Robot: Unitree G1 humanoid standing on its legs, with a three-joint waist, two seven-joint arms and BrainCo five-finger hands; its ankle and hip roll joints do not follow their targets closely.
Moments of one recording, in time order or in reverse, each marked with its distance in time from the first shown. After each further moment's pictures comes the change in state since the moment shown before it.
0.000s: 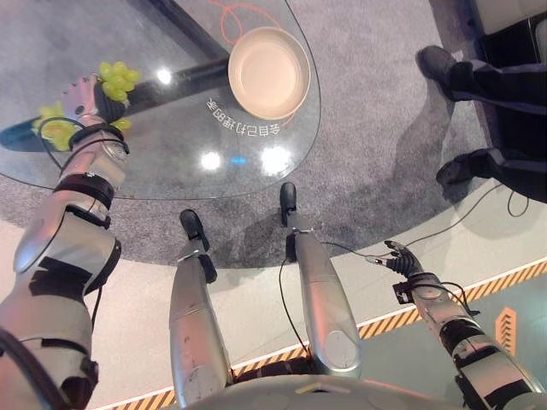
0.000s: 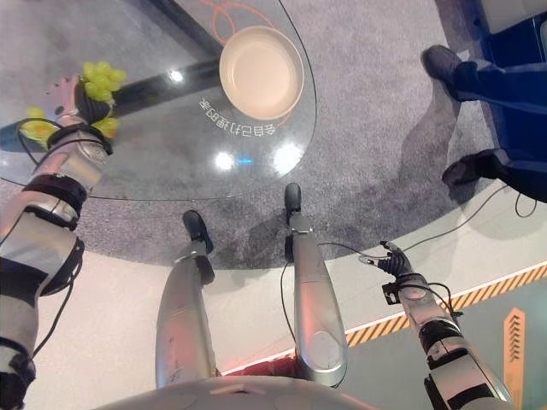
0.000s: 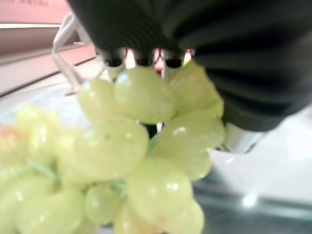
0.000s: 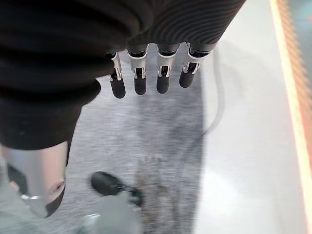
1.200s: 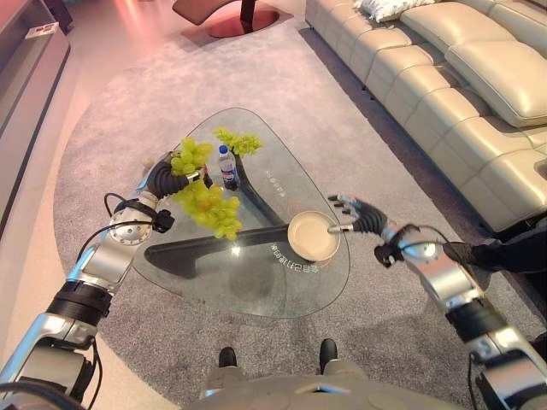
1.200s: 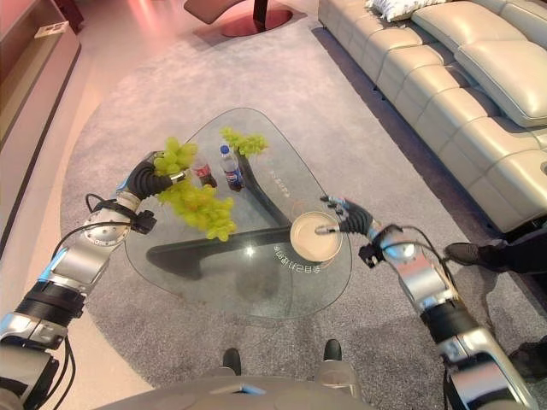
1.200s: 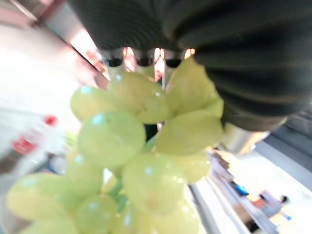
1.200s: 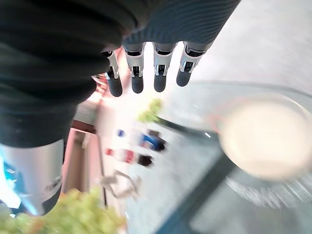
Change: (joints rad) left arm 0.731 0.029 0.357 -1.009 -0.266 -0.107 -0.543; right arm -0.177 -0.112 0.003 -0.717 -0.083 0.271 0.395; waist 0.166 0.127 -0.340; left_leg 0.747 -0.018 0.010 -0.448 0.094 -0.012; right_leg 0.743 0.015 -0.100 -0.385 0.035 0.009
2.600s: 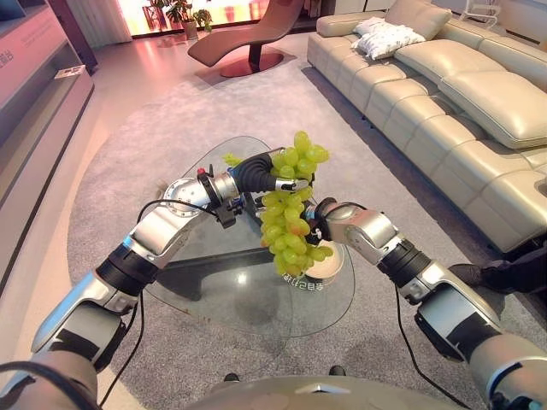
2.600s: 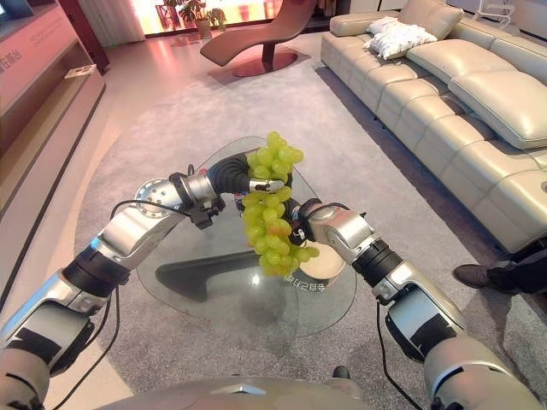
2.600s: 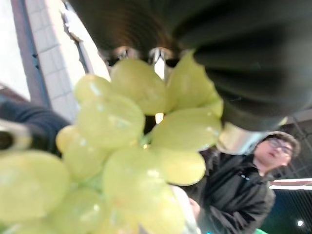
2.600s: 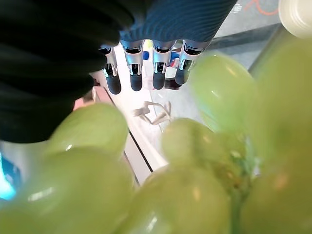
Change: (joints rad) left arm -0.253 -0.075 -0.238 -0.187 -0.432 0.024 -0.482; right arm -0.266 0.206 0.292 0.047 0.485 0.415 -0.065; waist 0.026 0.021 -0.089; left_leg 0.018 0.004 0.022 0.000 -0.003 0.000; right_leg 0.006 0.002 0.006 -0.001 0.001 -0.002
